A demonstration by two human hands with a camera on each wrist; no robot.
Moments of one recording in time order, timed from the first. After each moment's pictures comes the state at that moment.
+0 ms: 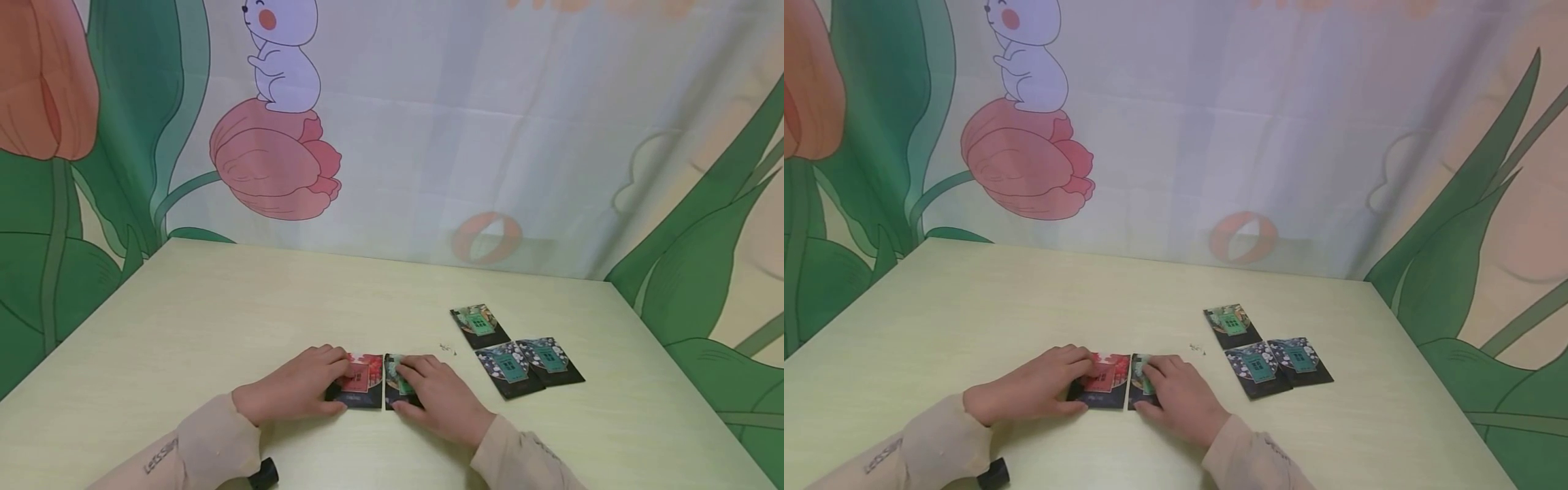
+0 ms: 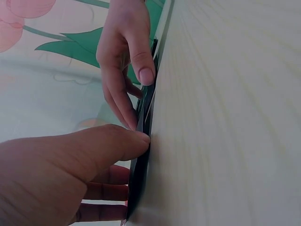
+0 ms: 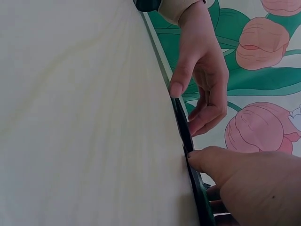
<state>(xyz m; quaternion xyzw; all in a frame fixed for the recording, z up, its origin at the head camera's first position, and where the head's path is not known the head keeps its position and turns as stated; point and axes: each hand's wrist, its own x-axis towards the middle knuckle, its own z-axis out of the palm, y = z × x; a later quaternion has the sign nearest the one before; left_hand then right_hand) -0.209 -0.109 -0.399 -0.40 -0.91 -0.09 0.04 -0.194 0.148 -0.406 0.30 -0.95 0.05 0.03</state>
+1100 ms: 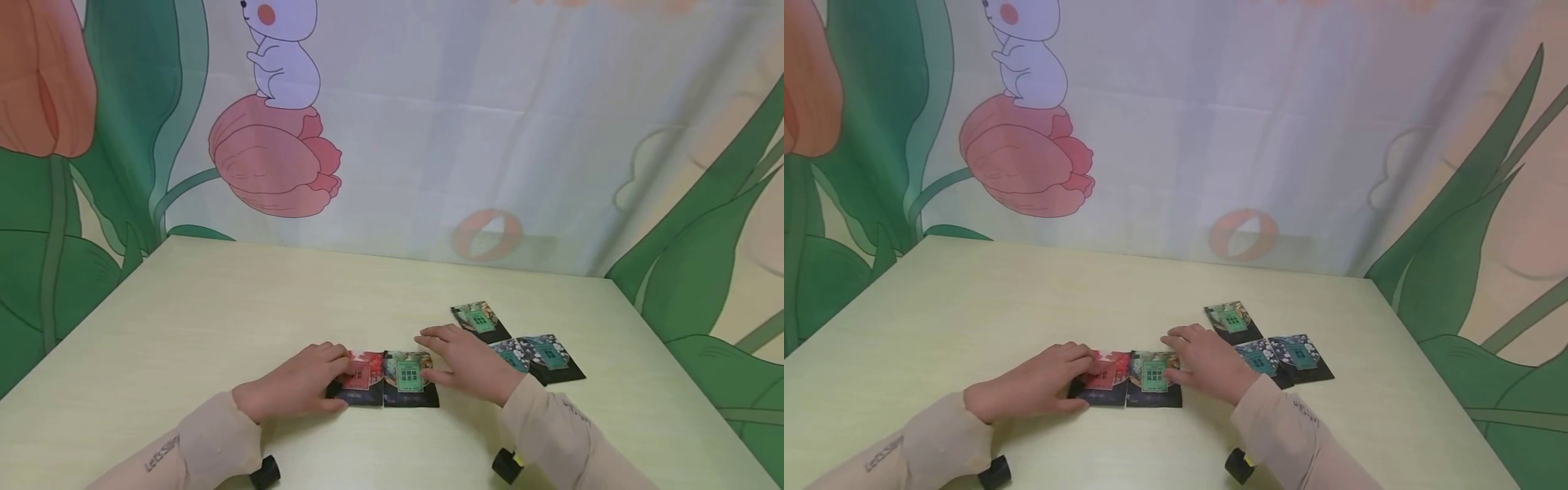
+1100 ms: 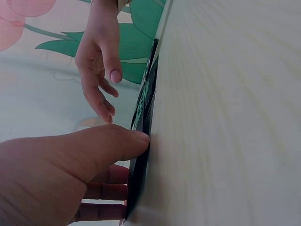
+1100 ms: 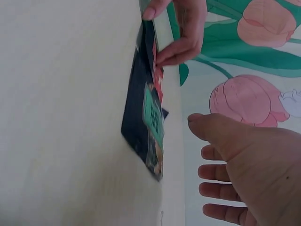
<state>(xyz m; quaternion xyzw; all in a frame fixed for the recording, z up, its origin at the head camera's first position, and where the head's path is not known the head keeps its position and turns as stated) -0.209 -0.110 -0.398 -0.39 -0.92 -0.09 0.02 -0.226 0.182 -0.370 0.34 -0.94 0.04 0.01</state>
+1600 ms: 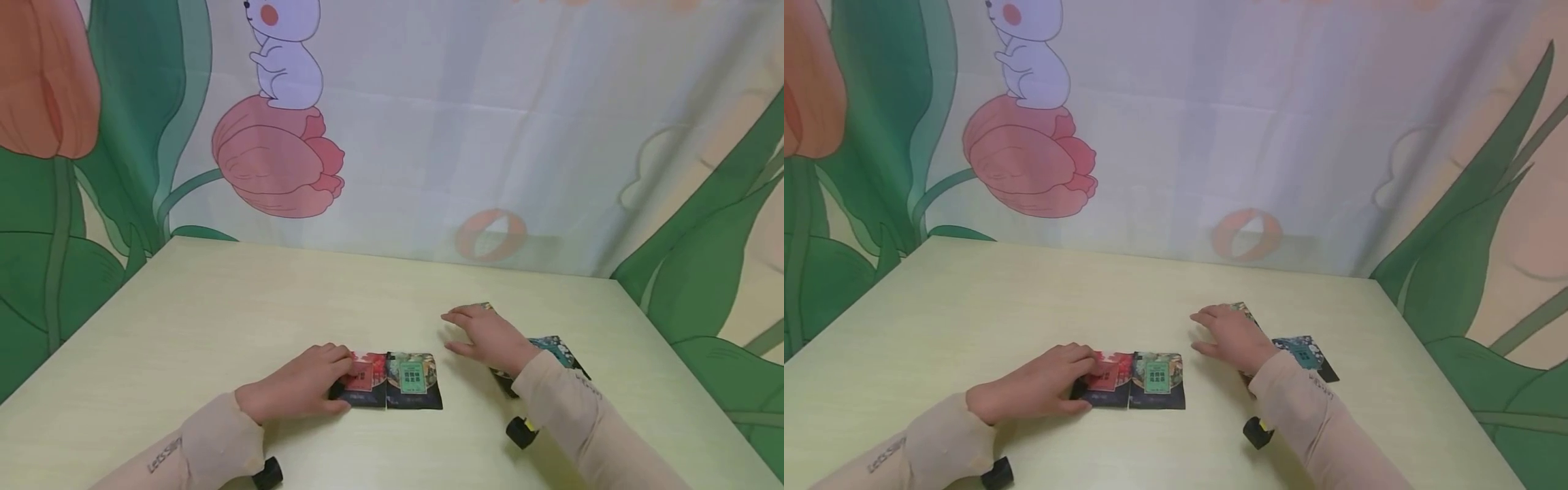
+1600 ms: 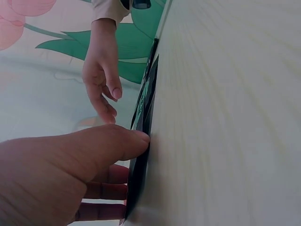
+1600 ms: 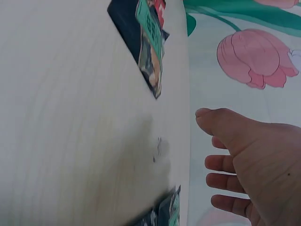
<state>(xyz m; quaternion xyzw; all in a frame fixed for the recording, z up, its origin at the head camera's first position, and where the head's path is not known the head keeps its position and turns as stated) -0.209 -0.110 -0.397 -0.38 -0.92 -0.09 0.01 -0.264 0.213 -0.366 0.28 -0.96 0.02 0.03</state>
